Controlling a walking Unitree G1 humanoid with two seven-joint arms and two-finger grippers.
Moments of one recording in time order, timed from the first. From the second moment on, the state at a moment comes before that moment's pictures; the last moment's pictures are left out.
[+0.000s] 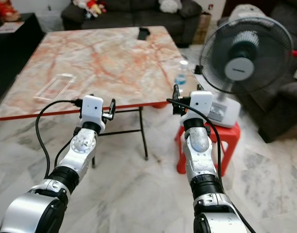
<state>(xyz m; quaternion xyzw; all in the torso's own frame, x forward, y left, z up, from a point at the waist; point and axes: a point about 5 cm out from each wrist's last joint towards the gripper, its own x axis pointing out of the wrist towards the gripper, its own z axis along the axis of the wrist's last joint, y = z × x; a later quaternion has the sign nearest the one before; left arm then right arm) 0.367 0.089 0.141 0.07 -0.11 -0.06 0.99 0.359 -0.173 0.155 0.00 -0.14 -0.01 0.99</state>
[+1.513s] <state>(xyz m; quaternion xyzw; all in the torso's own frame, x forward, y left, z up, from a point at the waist) 0.372 0.112 0.147 0.09 -0.12 -0.04 0.99 0.364 -0.148 0.164 0.00 -0.15 0.04 0.99</state>
